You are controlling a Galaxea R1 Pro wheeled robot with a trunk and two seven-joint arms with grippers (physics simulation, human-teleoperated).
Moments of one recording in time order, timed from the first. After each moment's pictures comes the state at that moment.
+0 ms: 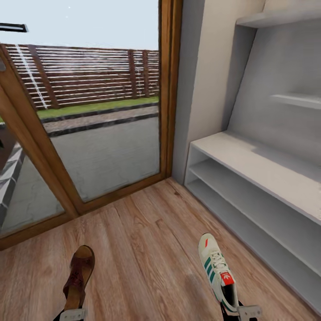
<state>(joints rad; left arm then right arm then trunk) -0.21 0.13 0.10 -0.34 0.07 -0.57 -0.13 -0.25 -0.08 -0.05 -0.27 0.07 -0.65 0.03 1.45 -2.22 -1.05</state>
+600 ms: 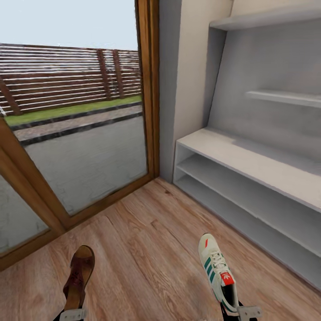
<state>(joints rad) -0.21 0.13 0.10 -0.34 0.07 -0.57 -0.13 -0.25 -0.08 -0.05 -0.27 0.07 -0.65 0.03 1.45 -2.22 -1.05</state>
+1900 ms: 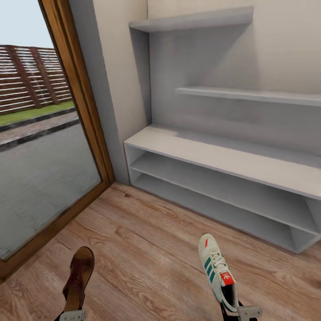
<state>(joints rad) -0.21 0.13 0.10 -0.33 0.07 -0.57 -0.13 -0.25 -0.08 -0.05 -0.27 0.07 -0.65 0.03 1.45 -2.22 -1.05</state>
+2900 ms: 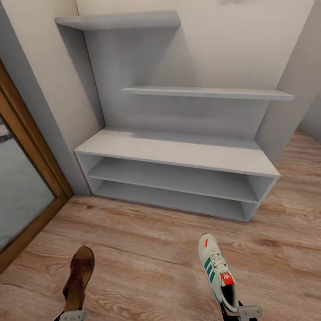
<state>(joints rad) -0.20 0.13 0.10 -0.33 0.07 -0.57 -0.13 -0.25 -0.08 -0.05 -0.27 0.07 -0.65 0.03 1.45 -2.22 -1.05</state>
